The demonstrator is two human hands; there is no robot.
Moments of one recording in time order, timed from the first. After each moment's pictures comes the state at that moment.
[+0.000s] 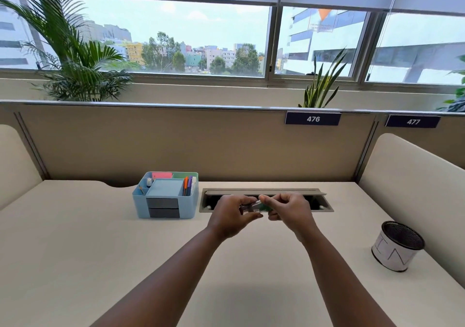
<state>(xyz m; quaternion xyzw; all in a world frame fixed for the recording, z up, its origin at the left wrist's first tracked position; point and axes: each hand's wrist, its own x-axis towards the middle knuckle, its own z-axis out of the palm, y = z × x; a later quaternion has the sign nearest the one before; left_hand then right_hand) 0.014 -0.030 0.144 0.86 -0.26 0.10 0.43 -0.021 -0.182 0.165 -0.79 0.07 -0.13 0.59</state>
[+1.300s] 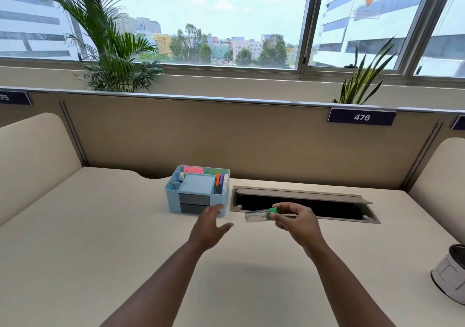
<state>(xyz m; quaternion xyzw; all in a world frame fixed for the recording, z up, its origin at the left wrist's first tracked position) 0.058 0.082 0.074 0.93 -0.04 0.00 0.38 0.025 -0.129 0.118 -0.76 0.06 -0.06 0.65</state>
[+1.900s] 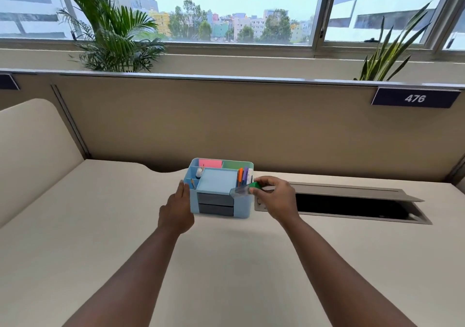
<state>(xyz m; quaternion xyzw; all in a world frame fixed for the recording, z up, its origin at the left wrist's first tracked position) 0.142 0.207 0.054 0.99 0.05 0.00 0.14 0.130 -0.014 0.102 -0.83 0.04 -0.12 0.55</state>
